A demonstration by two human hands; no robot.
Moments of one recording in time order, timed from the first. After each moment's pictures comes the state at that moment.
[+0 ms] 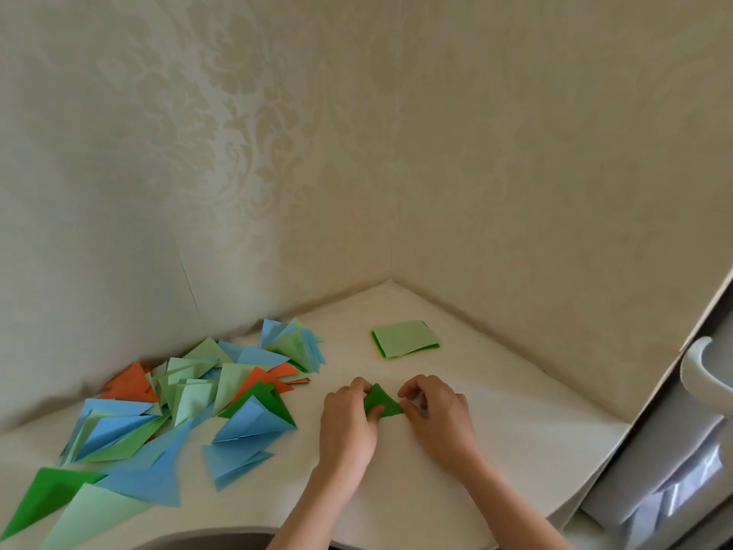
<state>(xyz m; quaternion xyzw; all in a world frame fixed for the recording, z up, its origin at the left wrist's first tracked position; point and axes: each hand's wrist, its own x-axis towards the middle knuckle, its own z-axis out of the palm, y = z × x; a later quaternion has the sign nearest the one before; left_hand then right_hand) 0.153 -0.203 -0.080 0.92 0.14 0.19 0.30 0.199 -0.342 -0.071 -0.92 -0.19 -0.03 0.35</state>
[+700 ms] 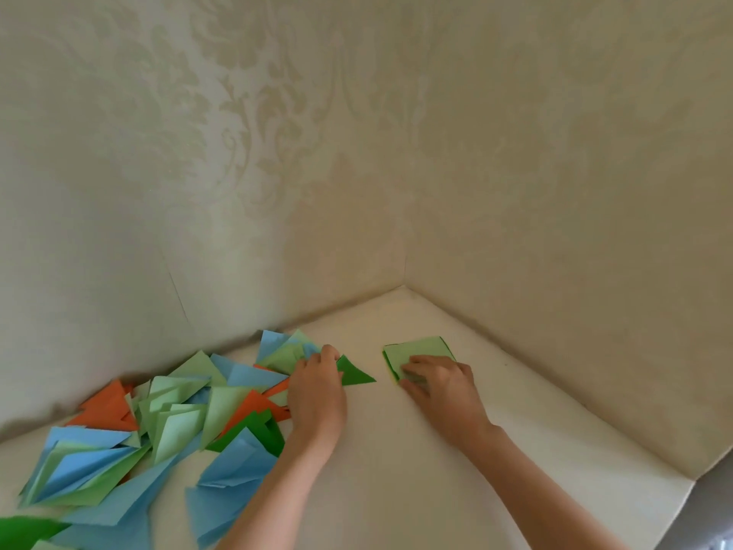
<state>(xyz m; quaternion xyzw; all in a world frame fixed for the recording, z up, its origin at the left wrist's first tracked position) 0.221 -0.134 -0.070 0.93 0.20 0.24 0.19 0.288 -0.316 -0.071 -0.93 -0.27 -0.10 0.22</state>
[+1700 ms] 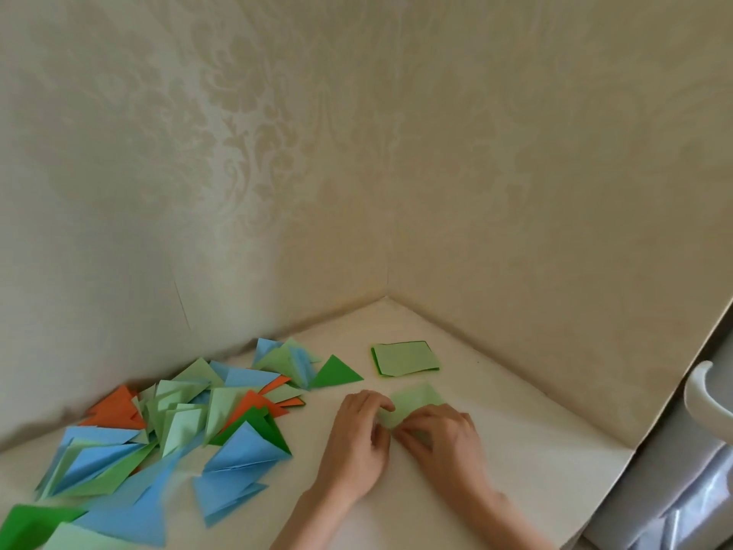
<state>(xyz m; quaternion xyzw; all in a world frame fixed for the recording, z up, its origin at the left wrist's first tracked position) 0.163 -0.194 -0.087 0.90 -0.04 0.25 0.35 0.203 -0.353 -0.087 -0.90 -0.26 -0.19 0.29</state>
